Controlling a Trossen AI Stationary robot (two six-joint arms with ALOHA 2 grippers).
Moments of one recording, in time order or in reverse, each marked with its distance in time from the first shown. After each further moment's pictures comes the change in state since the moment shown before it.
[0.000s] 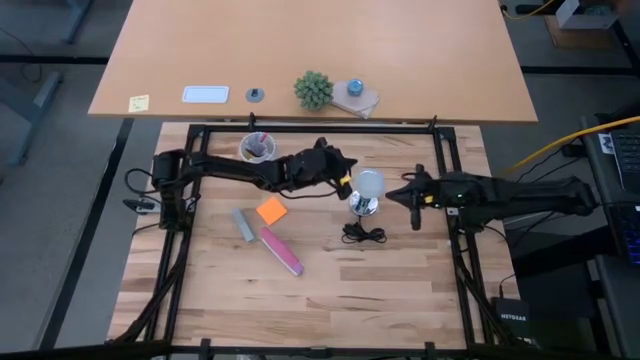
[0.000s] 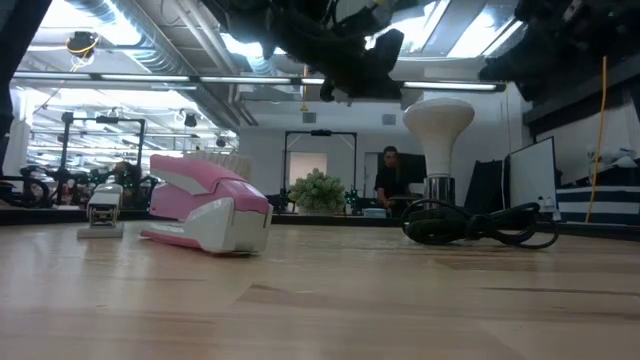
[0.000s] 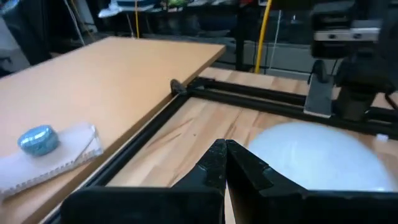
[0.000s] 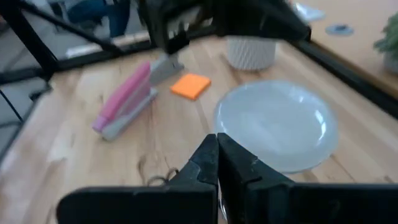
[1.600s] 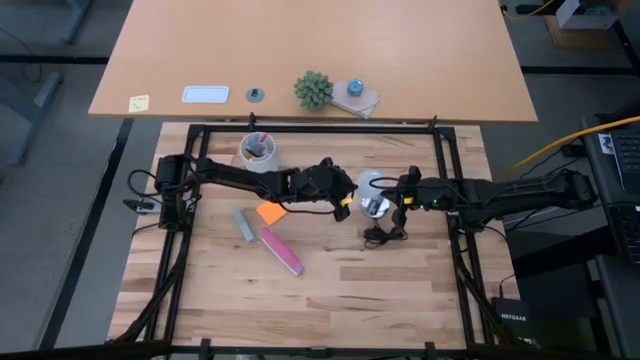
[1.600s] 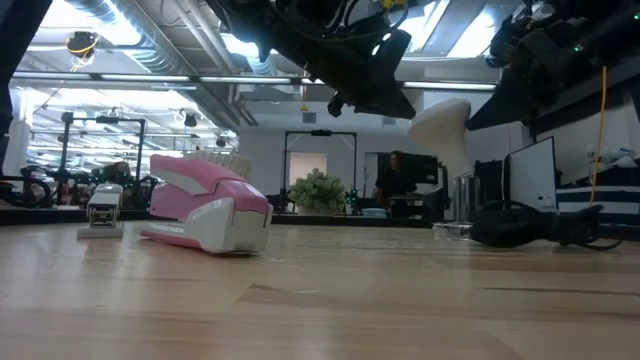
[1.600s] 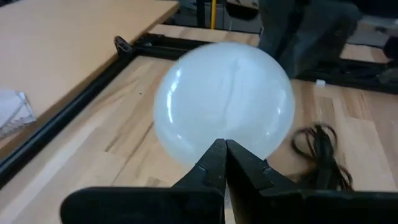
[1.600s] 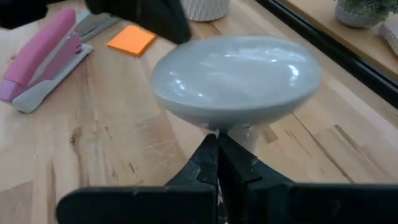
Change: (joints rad) left arm -0.074 0.036 0.000 -0.118 0.108 -0.062; right arm -0.002 0.228 -0.001 -0.008 0.169 0.043
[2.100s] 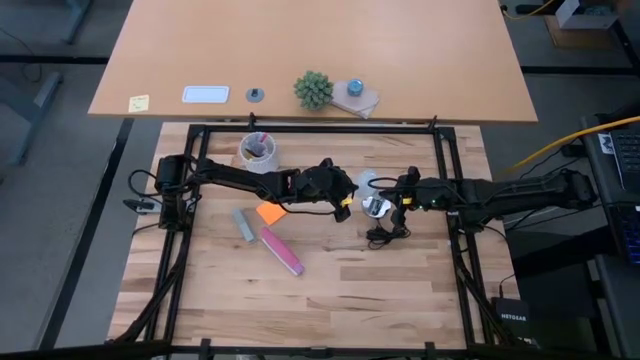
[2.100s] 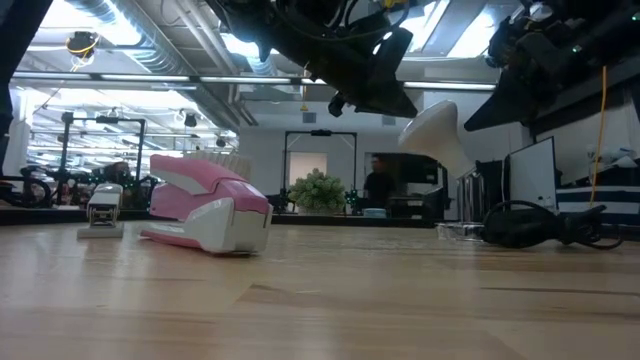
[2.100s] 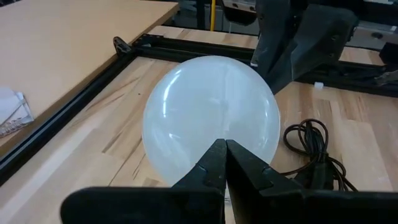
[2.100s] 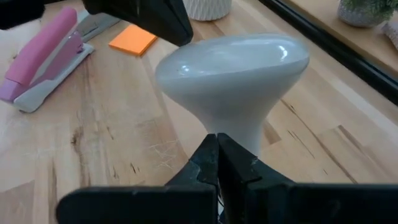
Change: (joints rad) left arm 0.000 0.002 0.000 0.007 -0.009 -0.007; right arm 0.000 0.013 0.000 0.011 -0.005 0.000
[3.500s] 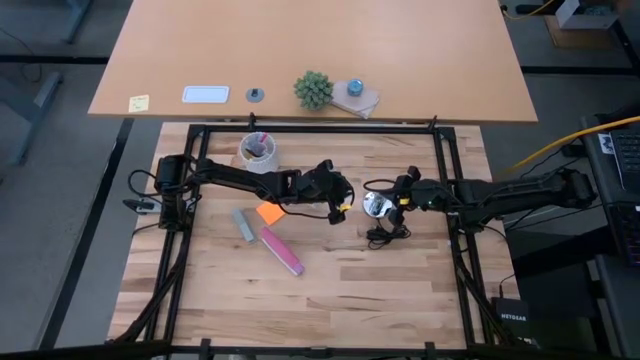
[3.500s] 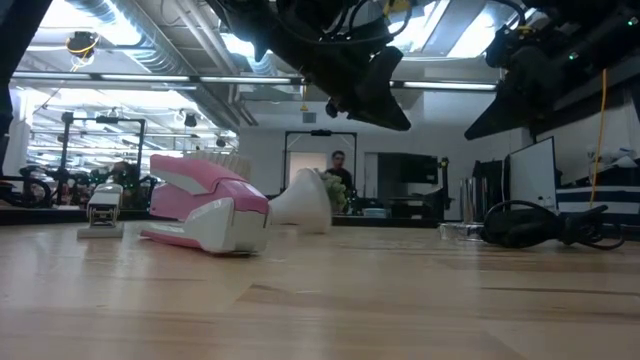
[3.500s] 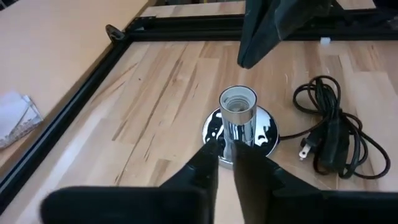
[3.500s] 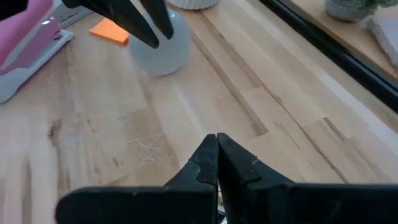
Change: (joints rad) left arm 0.000 -0.003 0.002 -0.104 0.002 0.126; right arm 0.001 0.038 0.000 -0.013 0.052 -0.005
